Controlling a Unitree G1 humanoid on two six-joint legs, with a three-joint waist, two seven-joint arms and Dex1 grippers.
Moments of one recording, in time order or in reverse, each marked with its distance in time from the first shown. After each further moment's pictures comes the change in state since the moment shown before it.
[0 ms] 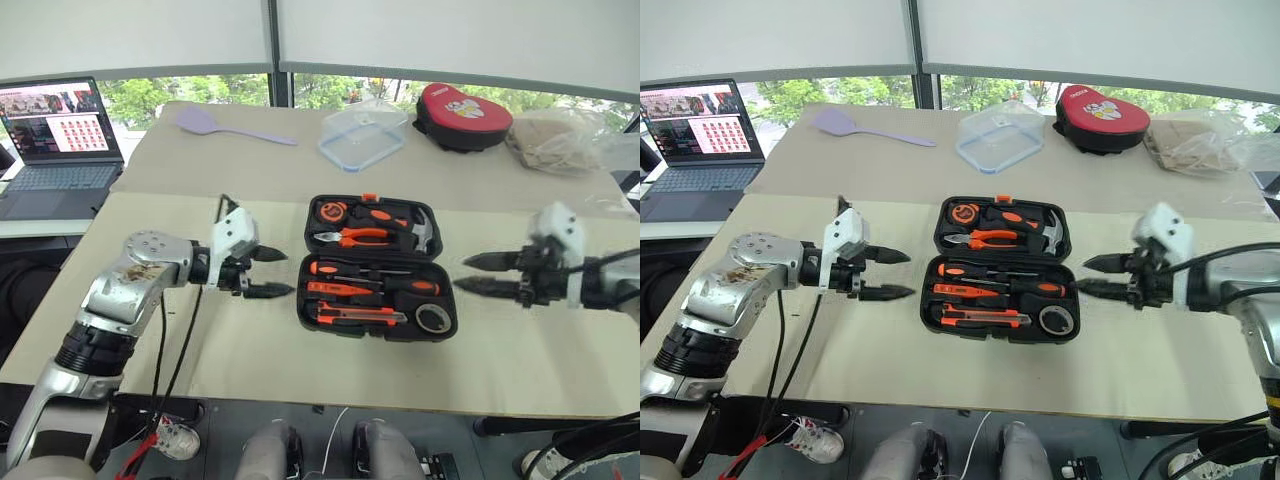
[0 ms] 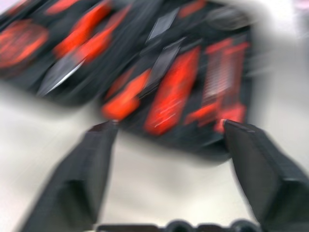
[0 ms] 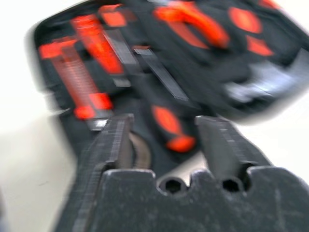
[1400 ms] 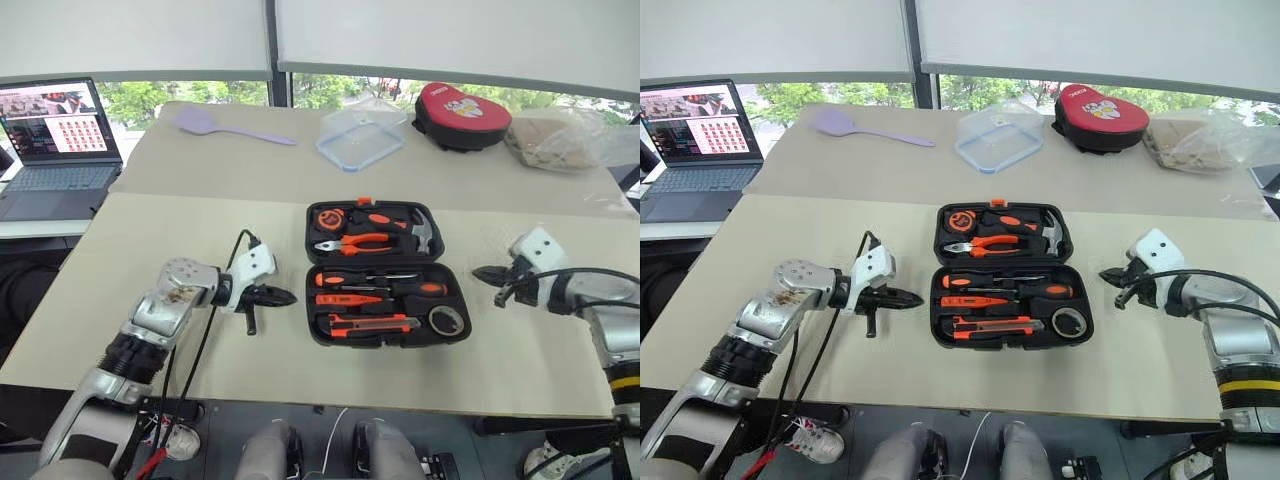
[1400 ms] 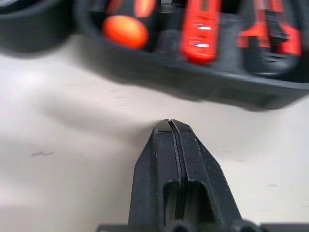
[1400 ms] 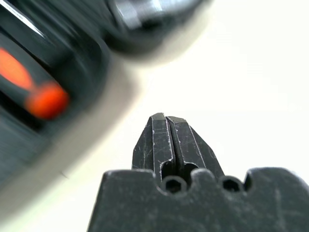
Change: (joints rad) left arm 0.014 -0.129 -0.099 0.079 0.122 -0.114 -0.067; right arm -0.093 0.136 0.186 0.440 -0.349 -0.478 -0.140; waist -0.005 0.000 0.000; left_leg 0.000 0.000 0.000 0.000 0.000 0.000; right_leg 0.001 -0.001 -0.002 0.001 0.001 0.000
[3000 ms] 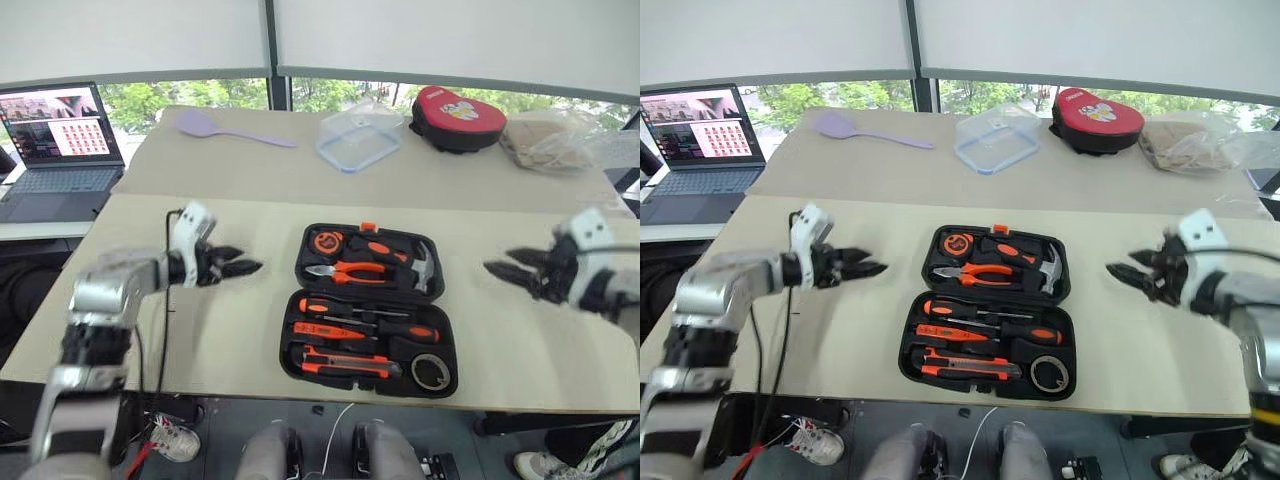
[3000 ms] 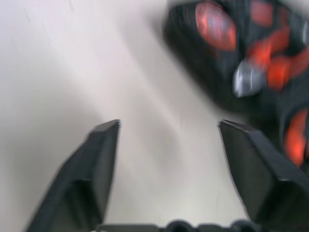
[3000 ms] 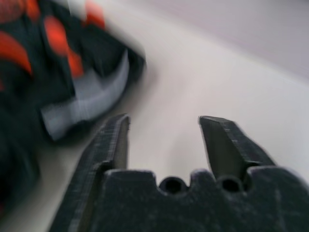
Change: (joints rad) left arm -0.147 -0.054 0.344 0.062 -0.209 0.572 0.290; right arm -0.019 0.060 -0.294 -0.488 0.293 0.681 -0.178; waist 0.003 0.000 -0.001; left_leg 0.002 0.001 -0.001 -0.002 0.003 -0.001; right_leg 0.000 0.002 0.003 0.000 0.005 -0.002
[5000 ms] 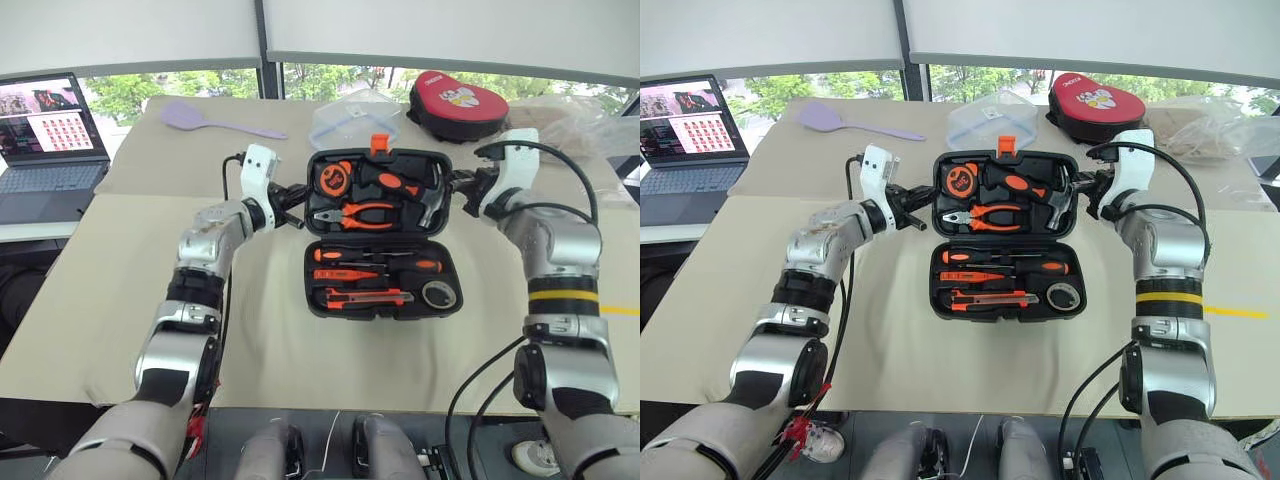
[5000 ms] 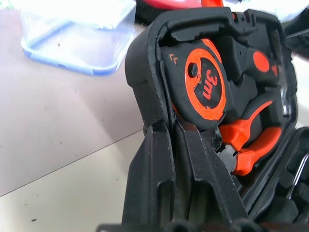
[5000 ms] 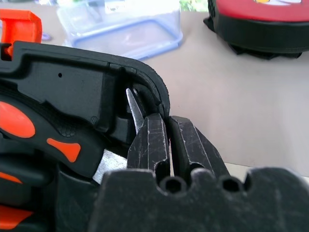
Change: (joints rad) left arm -0.165 -0.300 -0.026 0.307 0.123 -0.651 0.161; right arm -0.399 0.303 0.101 0.423 -0.150 -0.289 -0.346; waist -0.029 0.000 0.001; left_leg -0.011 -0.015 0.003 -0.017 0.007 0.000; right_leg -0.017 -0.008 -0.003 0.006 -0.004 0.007
